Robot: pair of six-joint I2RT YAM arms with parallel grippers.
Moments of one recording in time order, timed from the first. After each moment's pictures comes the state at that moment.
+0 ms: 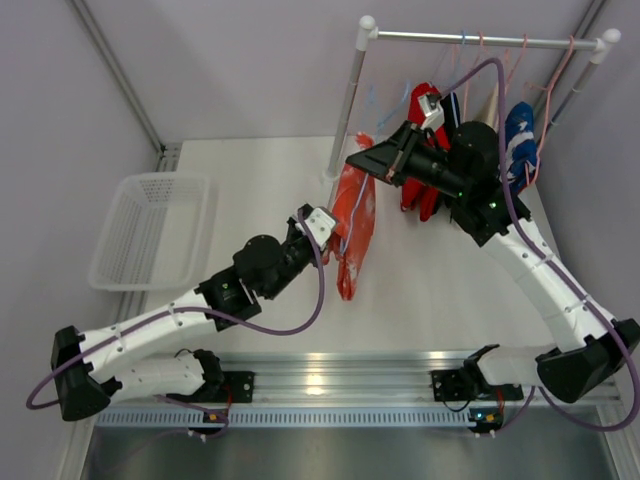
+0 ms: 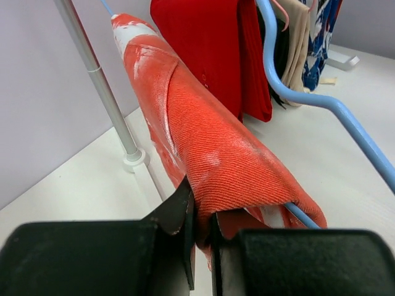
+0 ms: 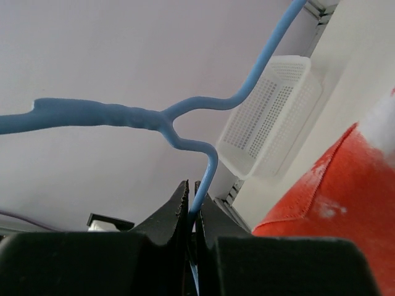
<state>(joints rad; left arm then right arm) -1.04 1.04 0.89 0.19 -0.34 0.22 0.52 1.29 1.46 -0.14 -0.49 1.00</state>
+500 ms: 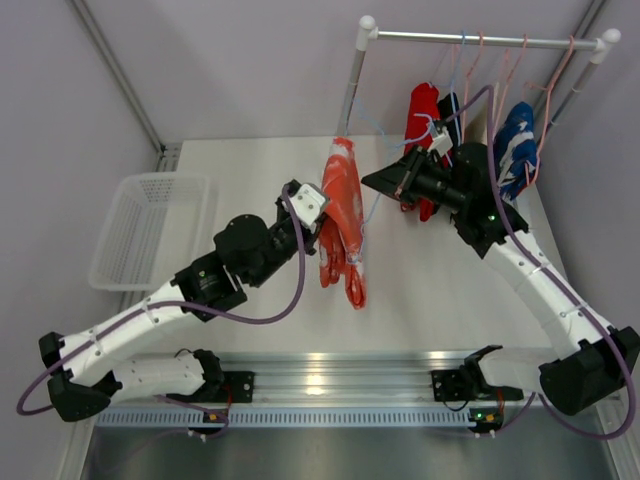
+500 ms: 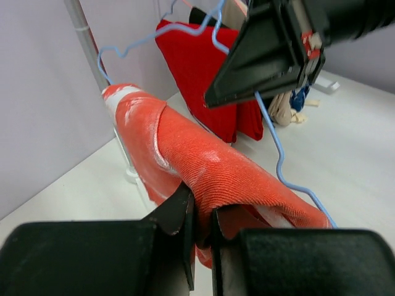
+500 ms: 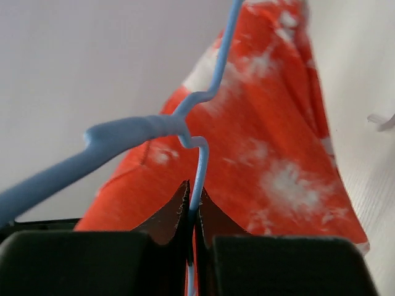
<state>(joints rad) -1.04 1.04 1.12 -0.07 -0.32 0.18 0.42 1.21 1.22 -0.13 -0.49 0.95</state>
